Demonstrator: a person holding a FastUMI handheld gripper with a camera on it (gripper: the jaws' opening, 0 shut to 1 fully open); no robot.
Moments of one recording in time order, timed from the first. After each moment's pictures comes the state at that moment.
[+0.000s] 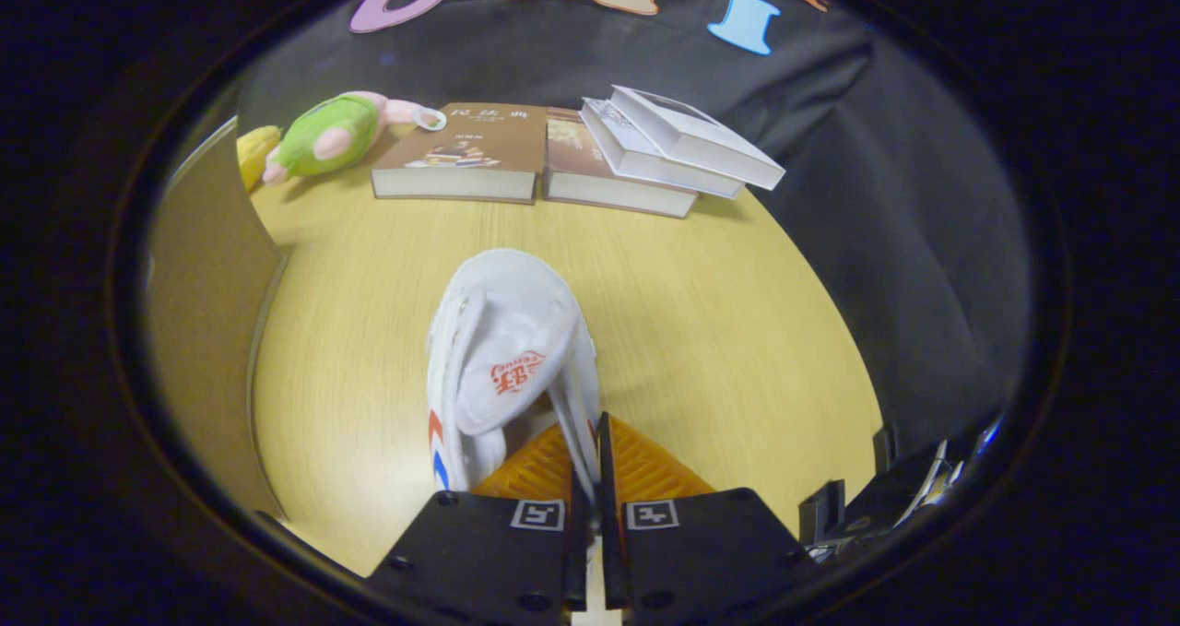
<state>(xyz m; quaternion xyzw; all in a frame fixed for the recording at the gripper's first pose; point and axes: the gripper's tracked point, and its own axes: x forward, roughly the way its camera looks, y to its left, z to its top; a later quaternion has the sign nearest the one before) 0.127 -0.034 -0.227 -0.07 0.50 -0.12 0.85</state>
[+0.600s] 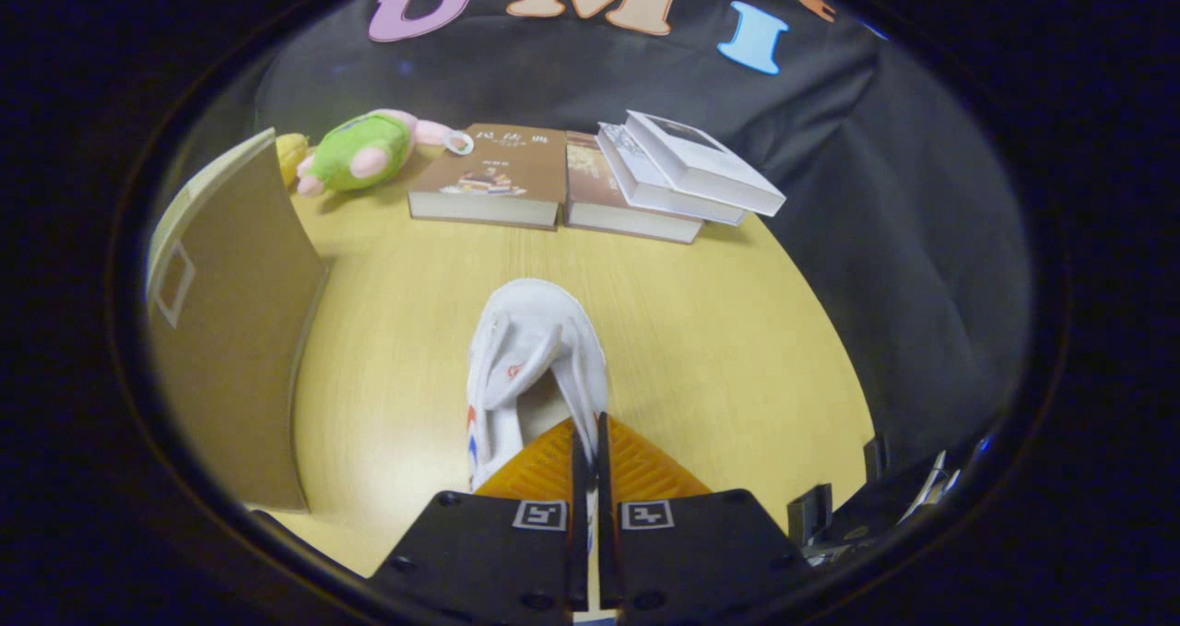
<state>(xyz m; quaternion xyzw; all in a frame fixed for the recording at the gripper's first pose) 0.121 -0.018 -0.175 -0.06 0.47 -0.12 0.87</state>
